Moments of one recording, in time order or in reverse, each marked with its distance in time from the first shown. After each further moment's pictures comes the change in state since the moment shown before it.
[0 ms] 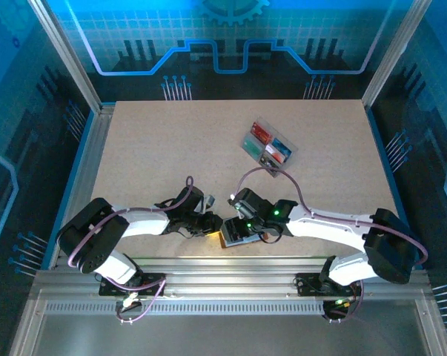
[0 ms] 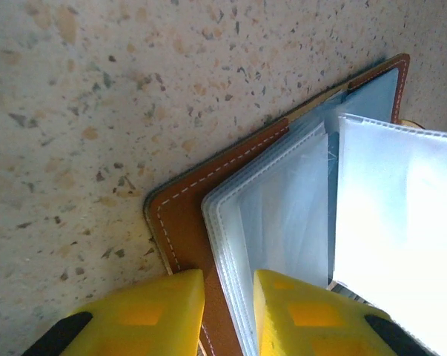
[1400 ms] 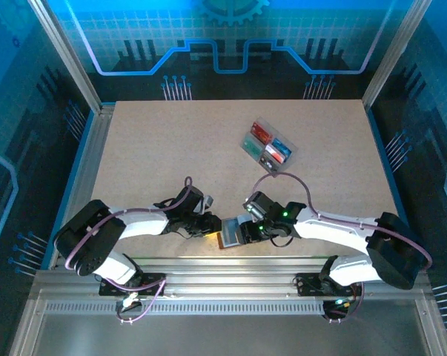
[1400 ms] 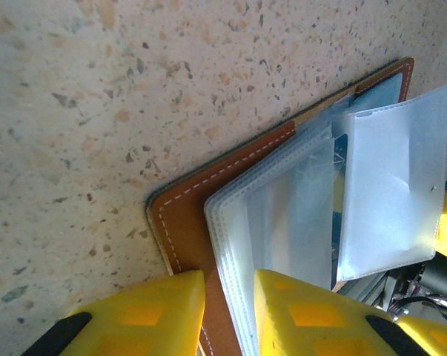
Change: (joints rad) left arm 0.000 -0.021 0.006 -0.062 -0.026 0.005; right arm -0.075 -0.053 -0.108 -0.085 -0.013 0.058
